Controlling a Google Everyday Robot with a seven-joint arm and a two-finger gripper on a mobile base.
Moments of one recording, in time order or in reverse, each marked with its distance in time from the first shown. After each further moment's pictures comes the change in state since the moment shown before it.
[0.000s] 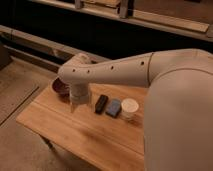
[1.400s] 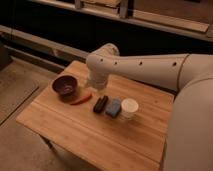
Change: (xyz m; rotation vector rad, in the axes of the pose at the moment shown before) arm -0.094 -0.062 -0.038 -0.280 -0.197 0.531
